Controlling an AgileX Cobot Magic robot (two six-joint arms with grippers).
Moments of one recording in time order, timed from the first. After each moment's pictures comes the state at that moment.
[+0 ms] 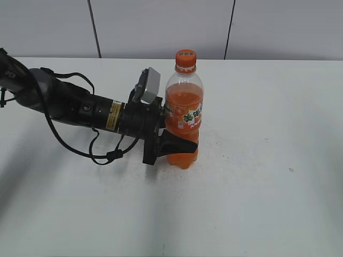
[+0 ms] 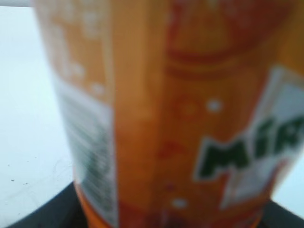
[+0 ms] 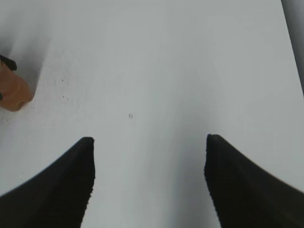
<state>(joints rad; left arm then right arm) -0.36 2.32 -1.31 1.52 -1.13 -0.74 0.01 0.59 -0.76 0.07 0.94 -0.15</state>
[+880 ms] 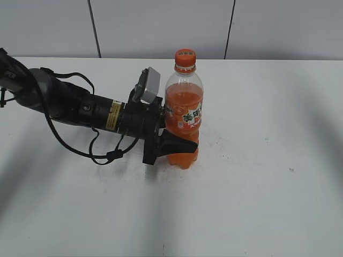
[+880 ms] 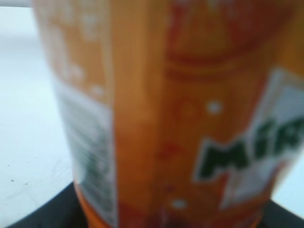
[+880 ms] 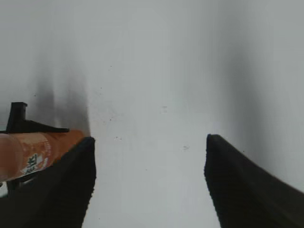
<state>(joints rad) -0.36 2.32 -1.31 1.52 -1.13 -0.75 0.03 1.42 -1.54 0.17 1.21 0.09</state>
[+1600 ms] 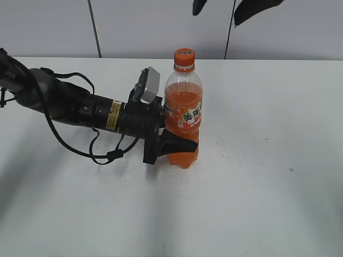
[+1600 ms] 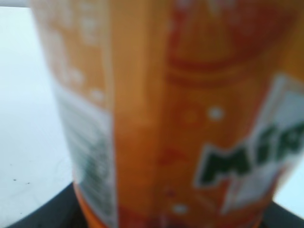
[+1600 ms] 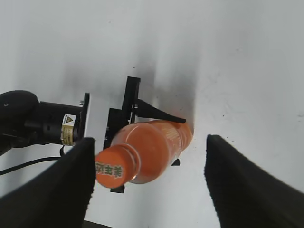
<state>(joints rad) -0.36 2.32 -1.31 1.51 -1.13 -0.75 0.53 1.78 -1.86 0.09 1.21 0.39</state>
